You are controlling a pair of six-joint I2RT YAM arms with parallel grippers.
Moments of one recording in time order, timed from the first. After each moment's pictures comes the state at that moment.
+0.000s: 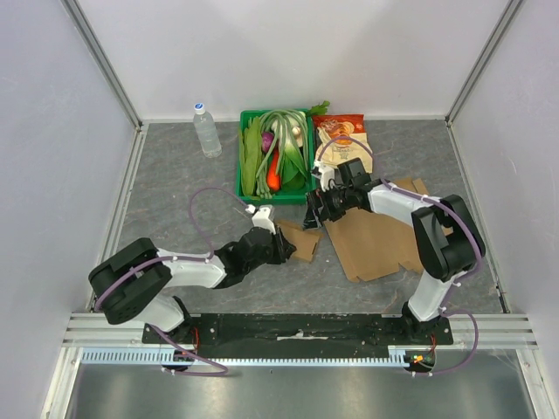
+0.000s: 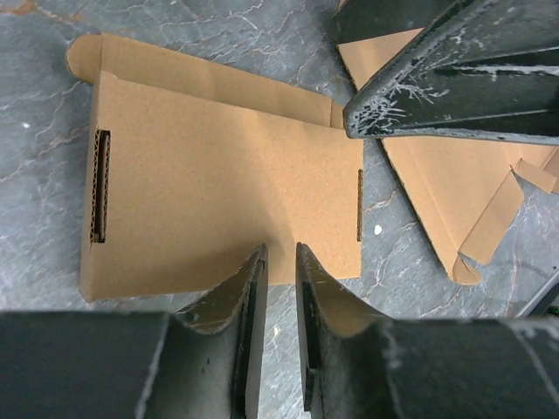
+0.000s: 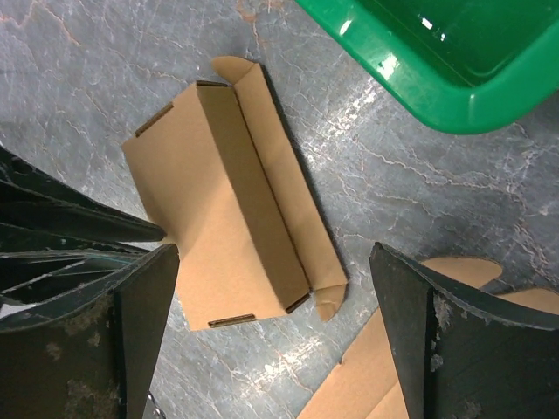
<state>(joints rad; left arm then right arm) -0.94 1.48 0.47 0.49 -0.18 -0.78 0.41 1.75 1.05 -0.26 -0.65 0.04</state>
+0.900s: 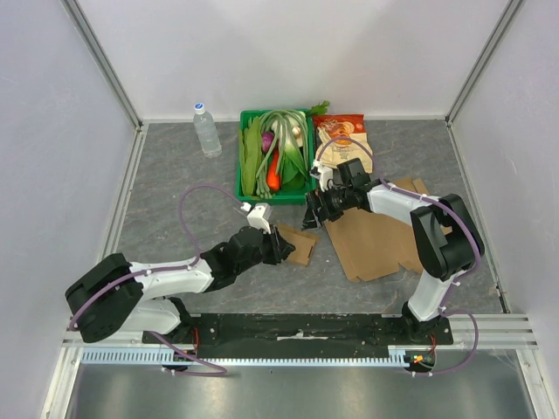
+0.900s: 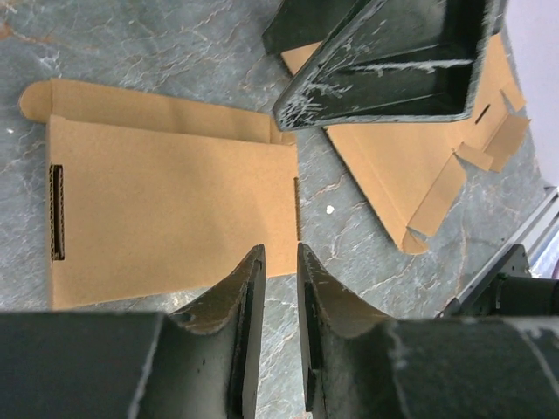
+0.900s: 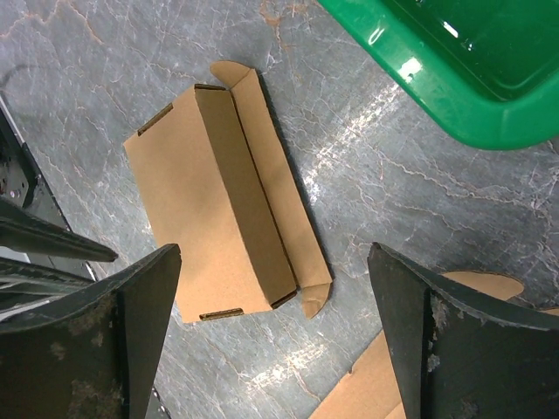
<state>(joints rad) -0.94 1.27 0.44 0.40 -0.13 -0.76 0.41 1.78 1.05 -0.25 -0.70 0.03</state>
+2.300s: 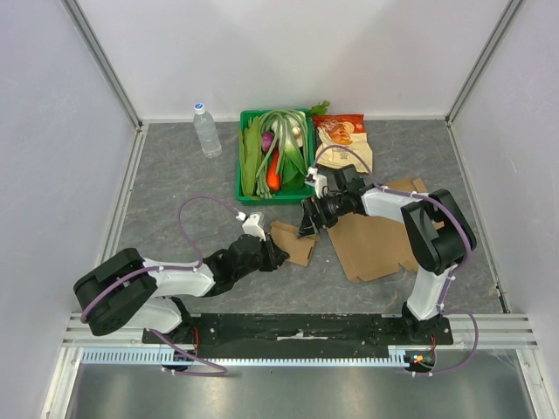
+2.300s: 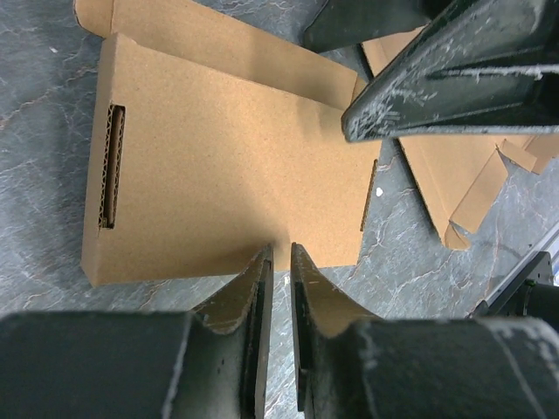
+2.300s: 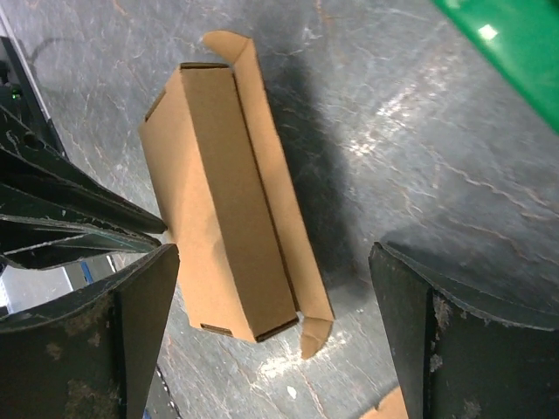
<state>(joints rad) -0.93 1.35 0.34 0.50 -0.15 -0.85 0.43 1.84 1.03 -0.21 -0.78 0.04</state>
